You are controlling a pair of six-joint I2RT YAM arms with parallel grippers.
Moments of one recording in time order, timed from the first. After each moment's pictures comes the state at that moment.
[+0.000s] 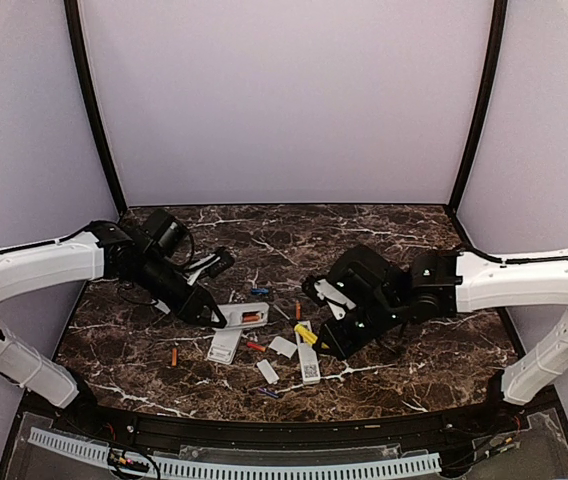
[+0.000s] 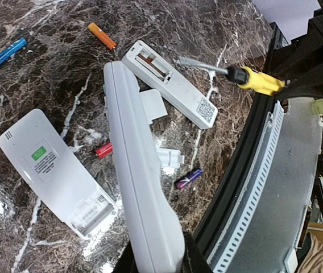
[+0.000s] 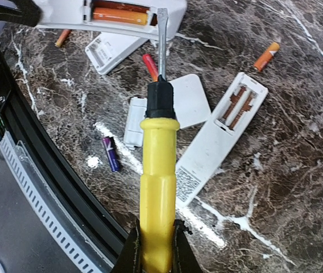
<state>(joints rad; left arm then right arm) -0.65 1.37 0.96 -0.68 0.58 -0.03 1.17 1.45 1.08 -0.62 -0.05 0.50</state>
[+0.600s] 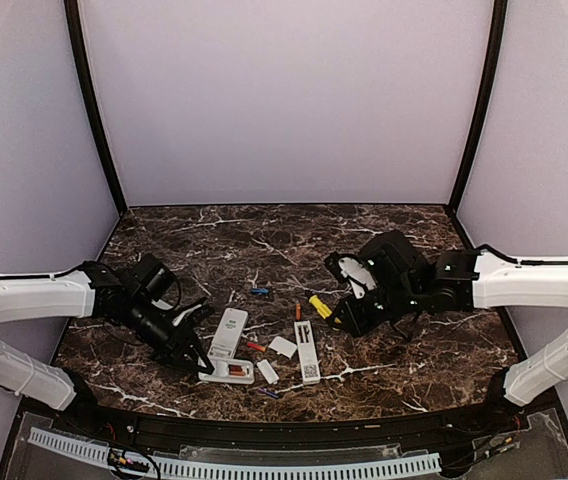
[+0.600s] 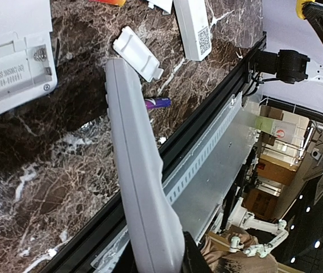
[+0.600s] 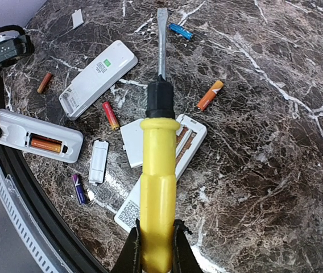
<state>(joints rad) -0.65 1.27 0.70 -0.65 0.83 -0.49 1.01 1.34 0.94 -0.46 -0.05 0.40</state>
